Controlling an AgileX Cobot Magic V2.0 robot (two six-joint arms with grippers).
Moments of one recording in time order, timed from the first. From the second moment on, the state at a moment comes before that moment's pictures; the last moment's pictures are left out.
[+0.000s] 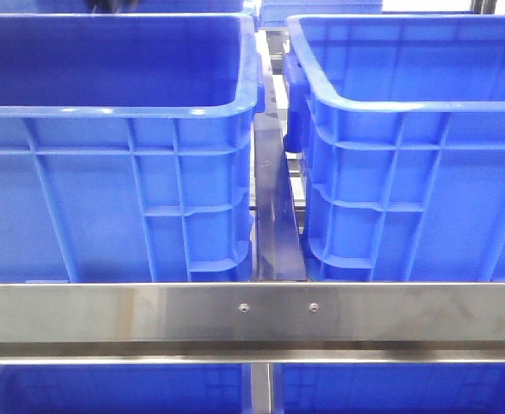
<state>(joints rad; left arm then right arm) -0.56 1.49 -1.52 0.02 0.96 0.03 -0.03 -0.01 0.03 0.02 -0.07 0.08</state>
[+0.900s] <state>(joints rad) -0.95 1.42 -1.52 0.02 0.97 0.07 -0.03 0.00 -0.27 0.07 0.23 0.08</state>
